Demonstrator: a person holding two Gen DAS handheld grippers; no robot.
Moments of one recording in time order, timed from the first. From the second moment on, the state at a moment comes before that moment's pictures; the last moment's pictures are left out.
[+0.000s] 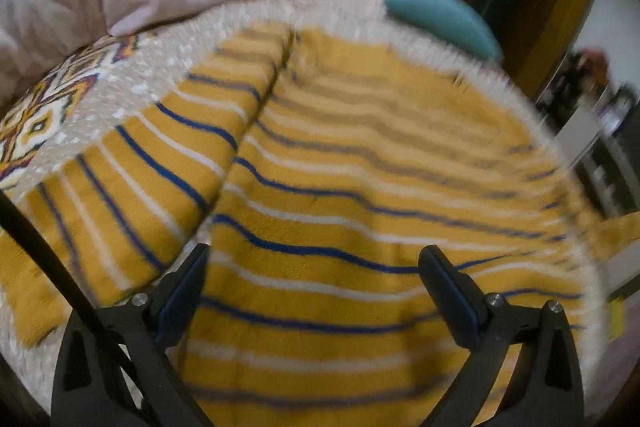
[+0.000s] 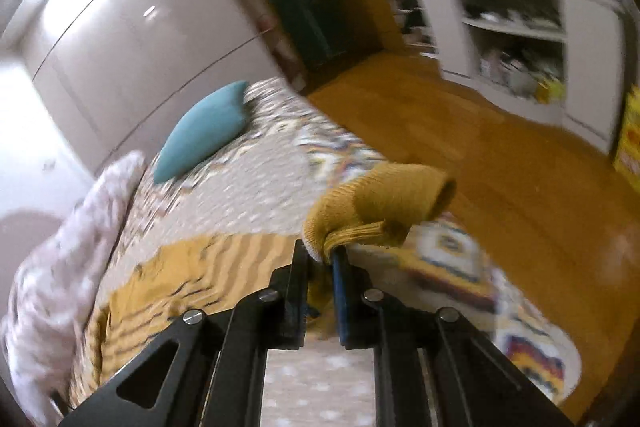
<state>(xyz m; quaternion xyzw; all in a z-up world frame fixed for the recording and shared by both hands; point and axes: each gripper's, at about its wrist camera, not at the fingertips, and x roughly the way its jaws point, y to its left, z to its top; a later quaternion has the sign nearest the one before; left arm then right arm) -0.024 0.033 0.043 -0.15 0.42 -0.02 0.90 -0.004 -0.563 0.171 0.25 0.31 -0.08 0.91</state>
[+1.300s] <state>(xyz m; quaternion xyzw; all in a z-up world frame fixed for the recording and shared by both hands) -0.233 0.288 0.081 -0.27 0.27 0.25 0.89 0.011 0.031 0.109 -0.19 0.39 0.39 0.81</state>
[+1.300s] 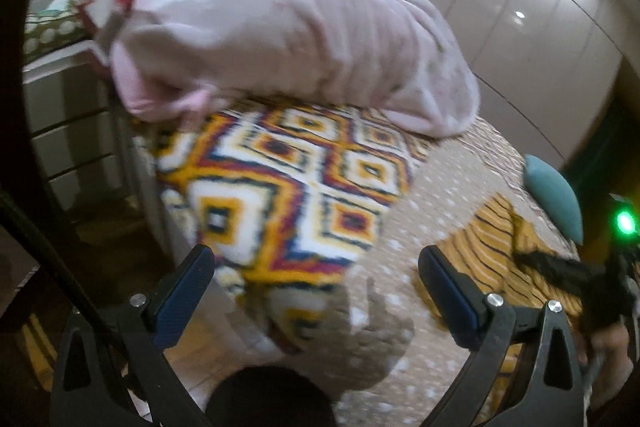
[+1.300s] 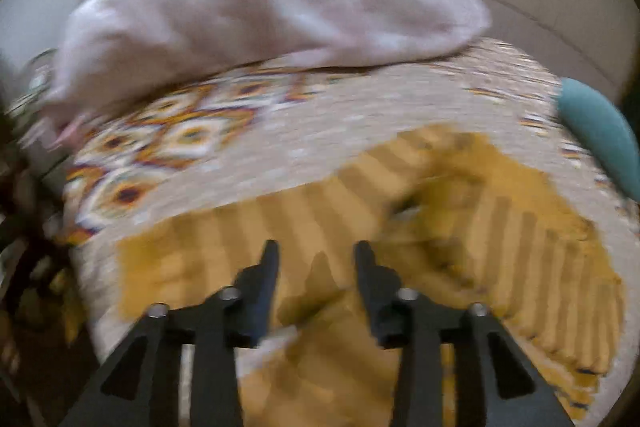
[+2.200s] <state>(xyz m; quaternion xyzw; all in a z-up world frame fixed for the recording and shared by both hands) -0.220 0.254 0.102 -0.24 0.27 0.22 0.91 -0.001 0.038 0.247 0.00 0.31 0.49 0.82</state>
